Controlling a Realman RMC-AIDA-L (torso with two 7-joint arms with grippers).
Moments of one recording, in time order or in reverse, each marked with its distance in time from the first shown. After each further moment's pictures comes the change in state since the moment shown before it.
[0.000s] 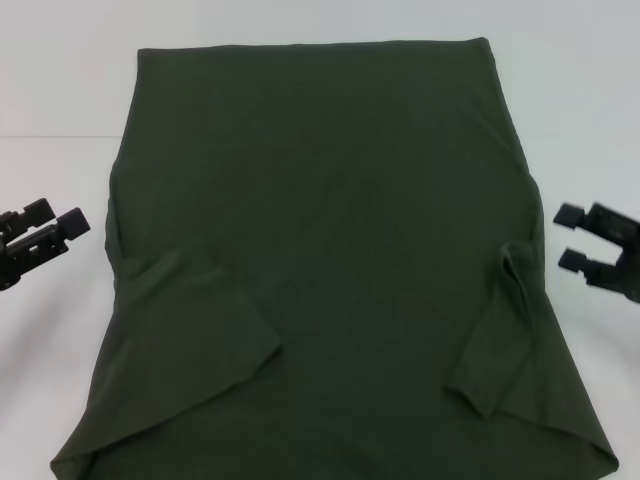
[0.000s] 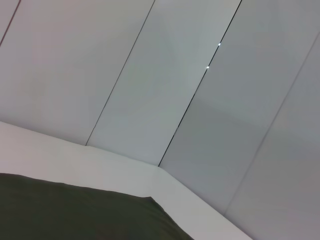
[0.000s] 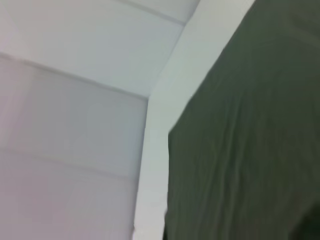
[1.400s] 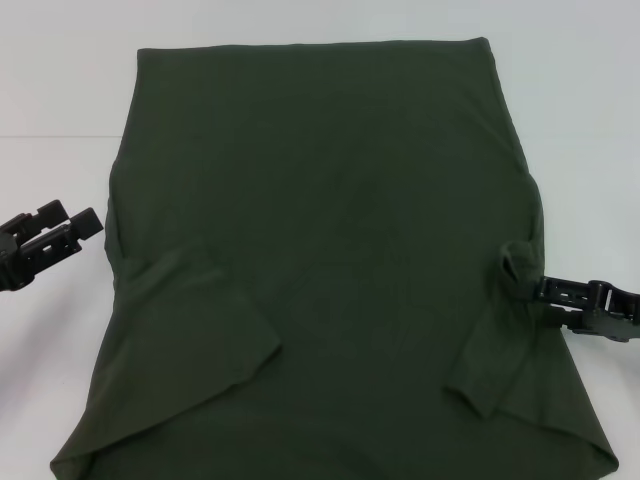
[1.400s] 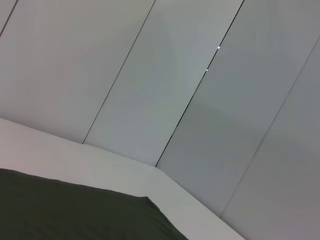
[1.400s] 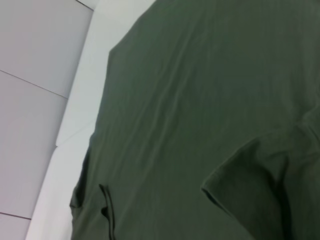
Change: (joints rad) left arm -0.007 -0.015 0.003 -0.014 -0.002 -0.012 -0.004; right arm 0.057 0.003 -0.088 -0.042 -0.232 0.097 -0.042
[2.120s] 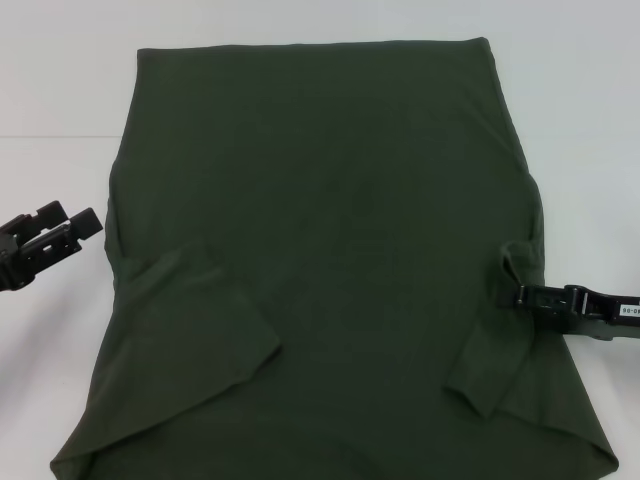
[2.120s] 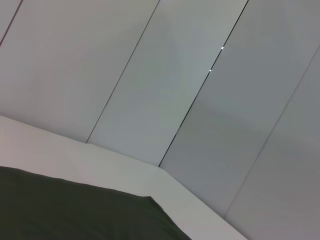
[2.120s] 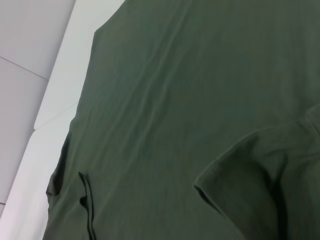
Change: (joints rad) left arm 0.000 0.000 -0.001 -0.006 0.000 -0.011 0.000; right arm 0.033 0.016 -0.082 0.000 0.000 0.080 0.000
